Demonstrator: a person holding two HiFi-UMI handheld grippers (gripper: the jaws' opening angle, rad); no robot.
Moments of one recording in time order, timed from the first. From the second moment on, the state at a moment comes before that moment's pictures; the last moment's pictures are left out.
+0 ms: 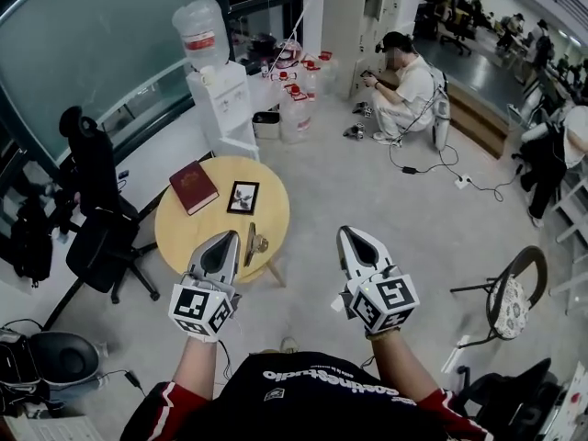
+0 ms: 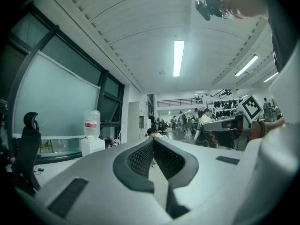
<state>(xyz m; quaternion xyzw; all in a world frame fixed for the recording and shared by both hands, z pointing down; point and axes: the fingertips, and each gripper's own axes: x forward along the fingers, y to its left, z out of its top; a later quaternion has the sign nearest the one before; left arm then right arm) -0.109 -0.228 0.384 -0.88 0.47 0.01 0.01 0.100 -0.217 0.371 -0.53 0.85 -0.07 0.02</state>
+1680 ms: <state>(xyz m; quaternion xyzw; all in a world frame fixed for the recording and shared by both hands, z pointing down) -0.098 -0.316 0.455 -0.90 0.43 -0.02 0.04 0.057 -0.288 0.414 -0.52 0.85 -0.06 -0.03</state>
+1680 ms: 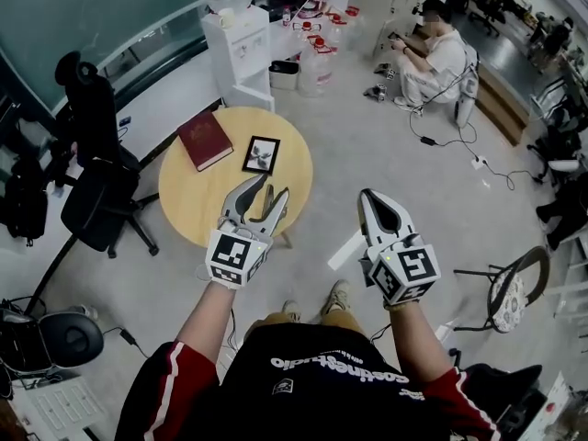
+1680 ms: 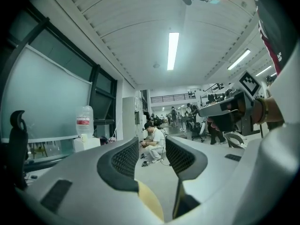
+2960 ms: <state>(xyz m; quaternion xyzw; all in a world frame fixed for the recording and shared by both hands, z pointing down) -0.083 -0.351 0.739 -0.87 0.45 -0.21 -0.05 0.055 -0.316 0.497 -0.53 0.84 -0.07 -0.07</state>
